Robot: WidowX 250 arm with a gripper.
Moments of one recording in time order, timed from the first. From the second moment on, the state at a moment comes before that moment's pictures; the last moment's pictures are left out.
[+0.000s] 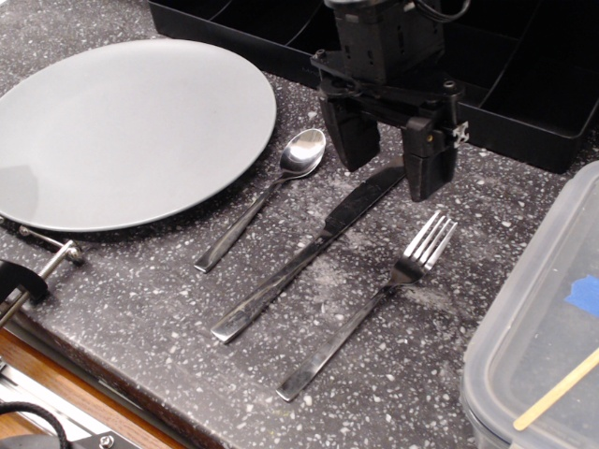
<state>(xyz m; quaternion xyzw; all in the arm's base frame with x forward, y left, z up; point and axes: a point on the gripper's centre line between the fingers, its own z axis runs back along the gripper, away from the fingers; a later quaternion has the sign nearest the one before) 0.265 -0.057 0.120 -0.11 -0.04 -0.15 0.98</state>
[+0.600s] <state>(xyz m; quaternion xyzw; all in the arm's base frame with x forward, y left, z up) 0.283 -0.031 0.123 -0.13 -0.04 -0.13 0.98</state>
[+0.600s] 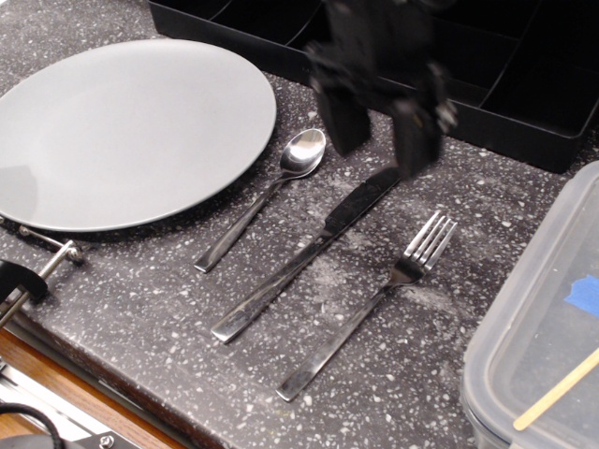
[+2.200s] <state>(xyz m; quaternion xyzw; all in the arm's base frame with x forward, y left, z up) 0.287 0.052 0.067 -0.05 -0.04 -0.11 0.99</state>
